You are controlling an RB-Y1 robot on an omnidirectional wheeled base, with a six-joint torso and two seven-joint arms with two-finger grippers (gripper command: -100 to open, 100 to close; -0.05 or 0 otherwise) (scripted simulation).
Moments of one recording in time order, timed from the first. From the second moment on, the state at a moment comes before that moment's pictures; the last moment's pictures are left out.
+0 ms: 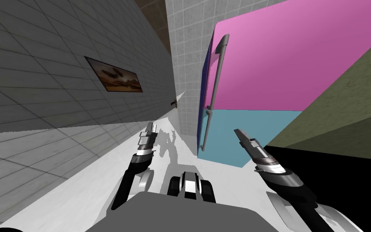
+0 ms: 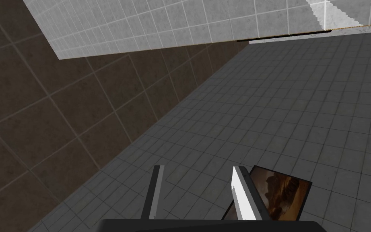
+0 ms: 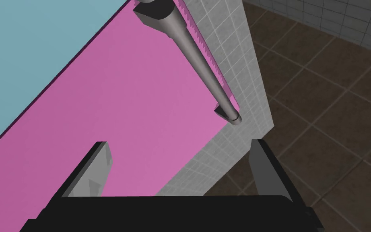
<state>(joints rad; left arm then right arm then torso) 0.53 0.04 -0.04 -2.39 -0.05 -0.40 -0.07 0.58 -0.34 -0.24 -2.31 0.30 -0.50 0.15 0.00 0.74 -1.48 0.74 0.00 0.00</state>
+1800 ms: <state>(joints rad) 0.53 0.04 -0.04 -2.39 -0.05 -0.40 -0.07 0.64 -0.76 -0.51 -2.17 0.64 -0.35 0.33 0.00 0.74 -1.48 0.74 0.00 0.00</state>
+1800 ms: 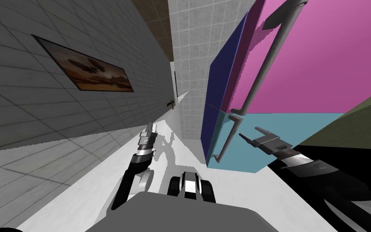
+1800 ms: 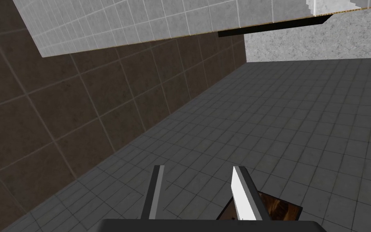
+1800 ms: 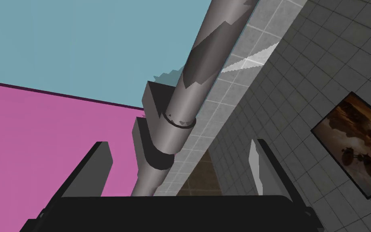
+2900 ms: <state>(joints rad) 0.53 0.04 -0.04 -2.39 -0.05 -0.40 -0.07 0.67 -0.92 -0.63 -2.11 0.76 -0.28 0.39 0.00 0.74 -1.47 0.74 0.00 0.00</state>
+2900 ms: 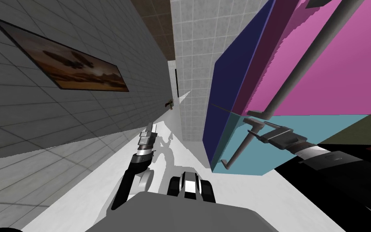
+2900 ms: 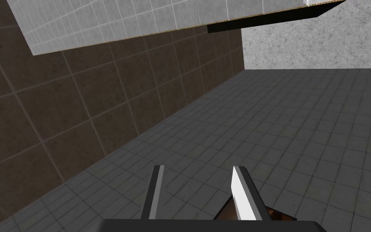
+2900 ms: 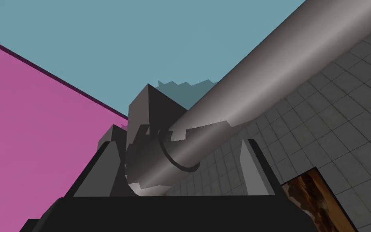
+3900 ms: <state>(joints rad) 0.53 0.04 -0.04 -2.39 -0.05 -0.40 -0.07 0.64 -0.97 -0.67 -1.90 0.57 -0.51 0.53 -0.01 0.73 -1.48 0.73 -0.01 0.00</state>
